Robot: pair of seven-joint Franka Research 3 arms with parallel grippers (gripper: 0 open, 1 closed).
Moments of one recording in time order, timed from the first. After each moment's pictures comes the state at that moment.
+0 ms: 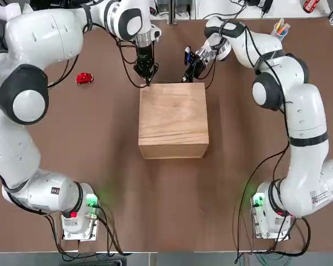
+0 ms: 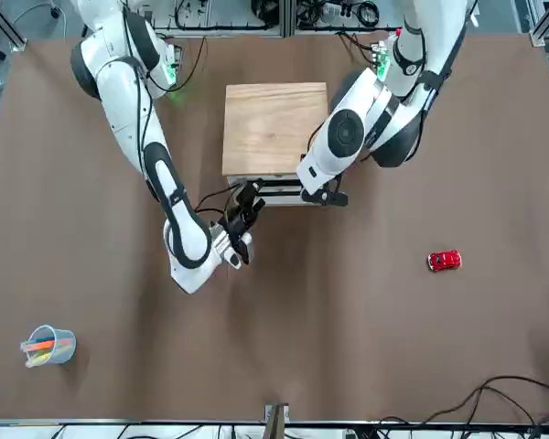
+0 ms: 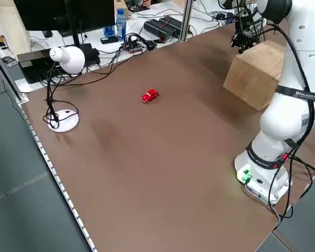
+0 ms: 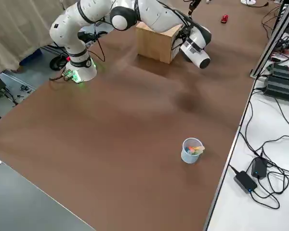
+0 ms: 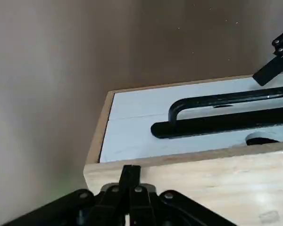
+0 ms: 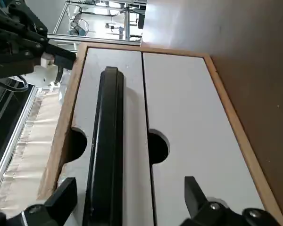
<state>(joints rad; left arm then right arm) -0.14 0.40 -0.60 -1.71 -0.02 1.82 -0.61 0.36 1.03 0.07 -1.28 1.16 1.41 -0.87</state>
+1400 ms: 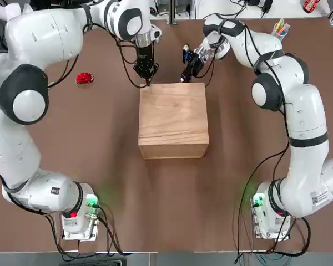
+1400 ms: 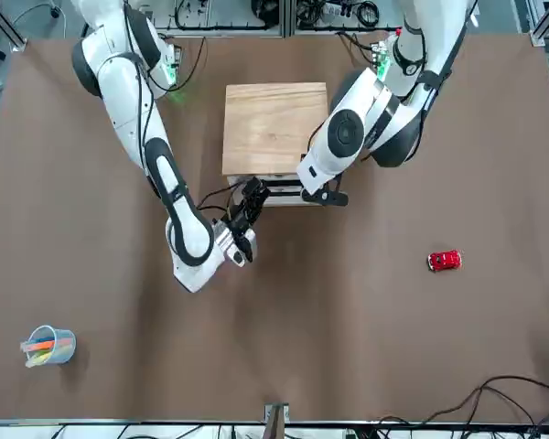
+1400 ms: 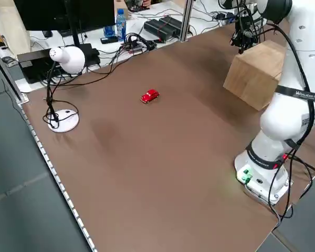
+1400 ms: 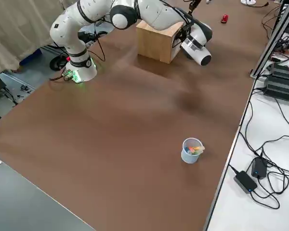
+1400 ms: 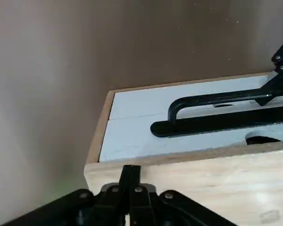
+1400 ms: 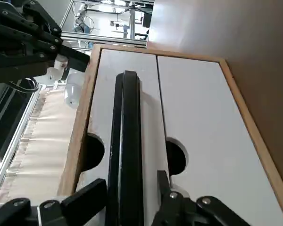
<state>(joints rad) -0.14 0.40 -0.60 -1.70 -0.02 1.81 -0.61 0.37 1.02 0.07 -1.27 1.17 1.40 -0.87</state>
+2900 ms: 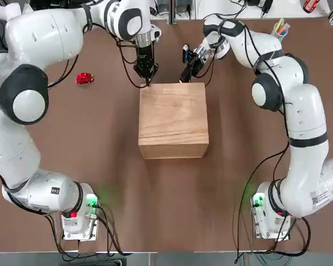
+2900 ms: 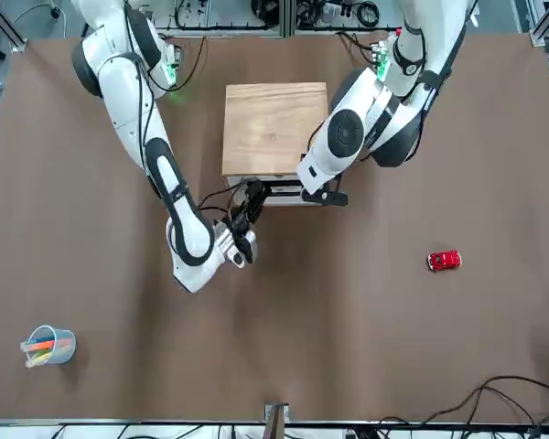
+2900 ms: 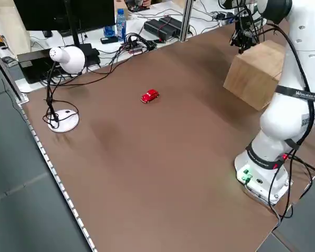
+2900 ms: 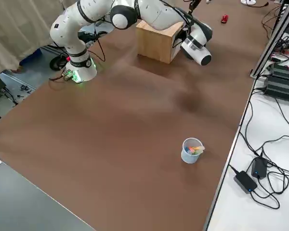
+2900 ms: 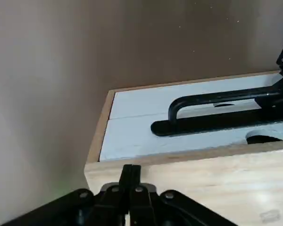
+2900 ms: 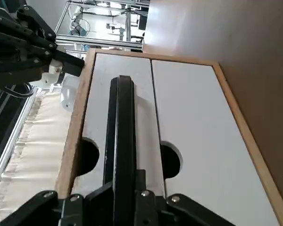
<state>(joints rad) -0.14 0.40 -0.60 -1.70 -0.02 1.81 -0.61 0.38 1.02 0.07 -1.26 1.17 1.42 -0.86</state>
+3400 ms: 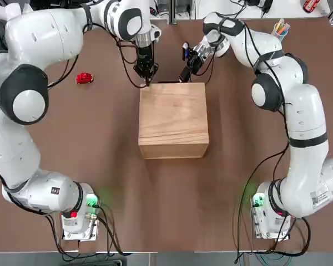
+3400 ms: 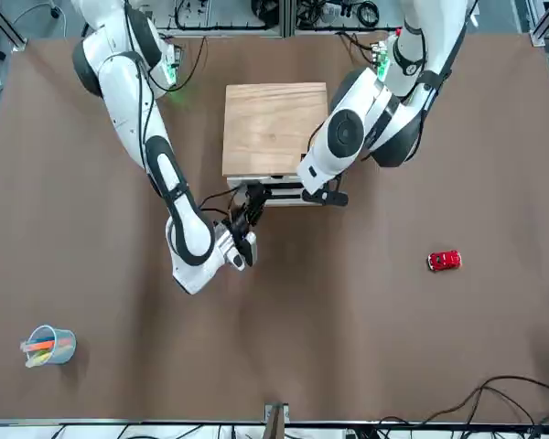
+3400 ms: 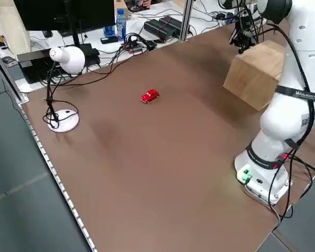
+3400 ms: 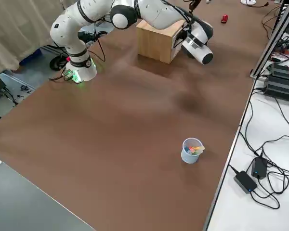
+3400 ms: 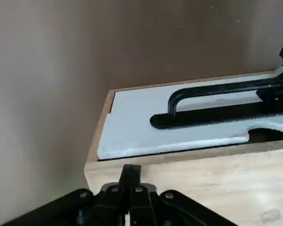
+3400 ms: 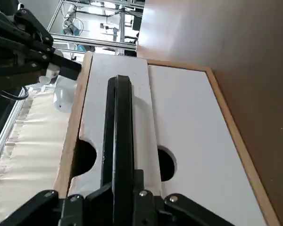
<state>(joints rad) -0.14 0.40 -0.60 -1.70 -0.02 1.81 -0.61 0.38 1.02 0.06 -1.24 1.15 1.45 -0.86</state>
